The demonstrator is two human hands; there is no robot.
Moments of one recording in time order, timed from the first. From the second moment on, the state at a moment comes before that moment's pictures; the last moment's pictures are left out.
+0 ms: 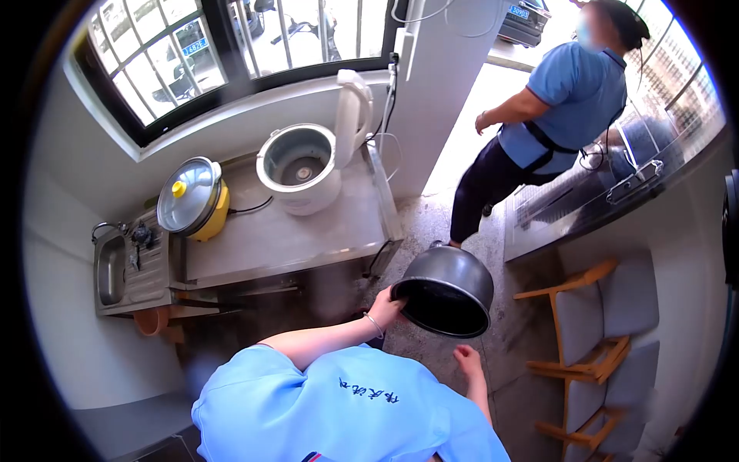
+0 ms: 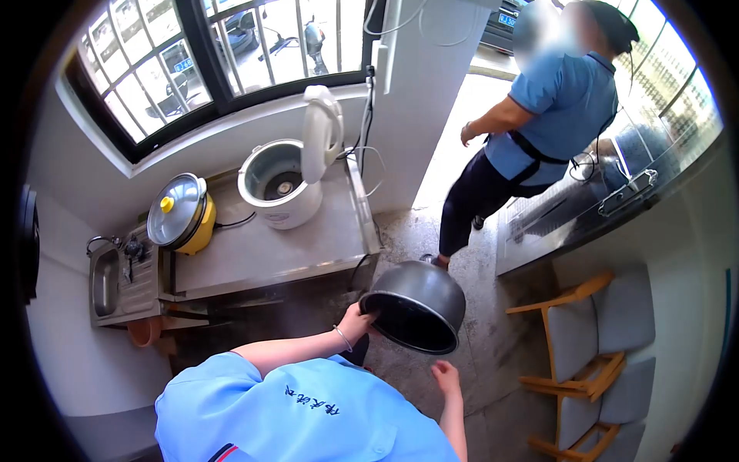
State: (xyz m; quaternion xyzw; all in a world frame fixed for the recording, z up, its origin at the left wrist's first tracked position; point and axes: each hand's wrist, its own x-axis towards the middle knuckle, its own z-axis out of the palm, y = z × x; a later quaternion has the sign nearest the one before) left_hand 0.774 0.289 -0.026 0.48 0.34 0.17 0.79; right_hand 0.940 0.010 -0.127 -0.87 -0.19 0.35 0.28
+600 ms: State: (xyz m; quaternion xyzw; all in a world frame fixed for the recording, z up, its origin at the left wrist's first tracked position) left_hand 1.133 0.411 -0.027 0.41 0.36 0.09 0.83; right_hand 1.189 0.031 -0.138 -0.91 -0.12 0.38 -0.08
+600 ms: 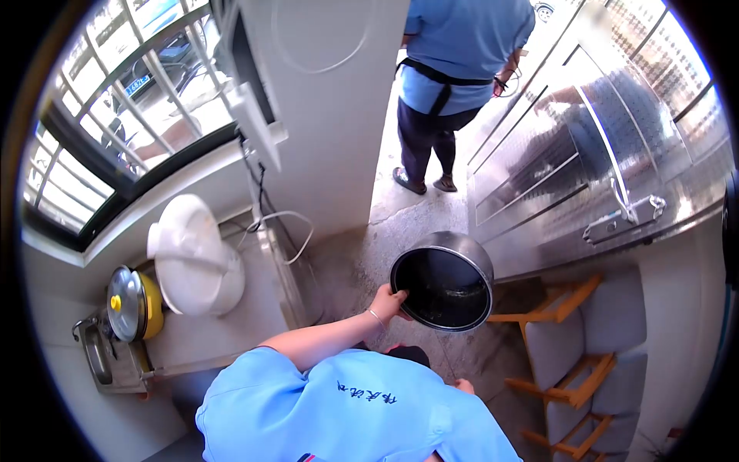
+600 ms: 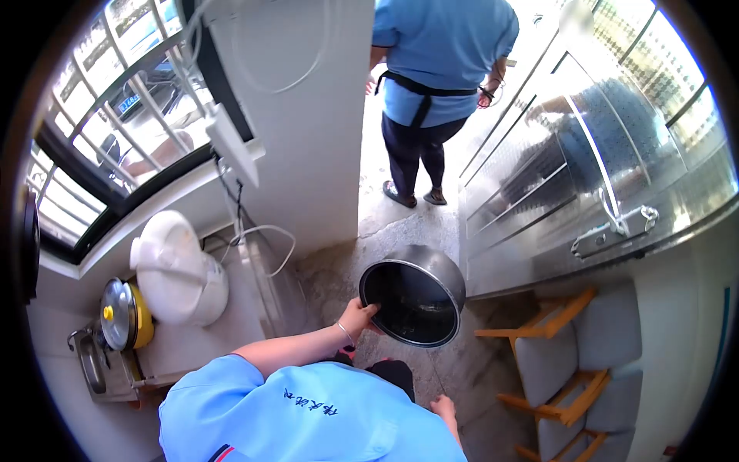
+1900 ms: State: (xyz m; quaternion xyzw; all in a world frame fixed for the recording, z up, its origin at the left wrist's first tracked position) left_hand 1.753 0.939 -0.042 0.18 0.47 0.36 0.79; right_hand 2.096 0.716 -0.194 -0.79 -0.43 0.42 -0.10
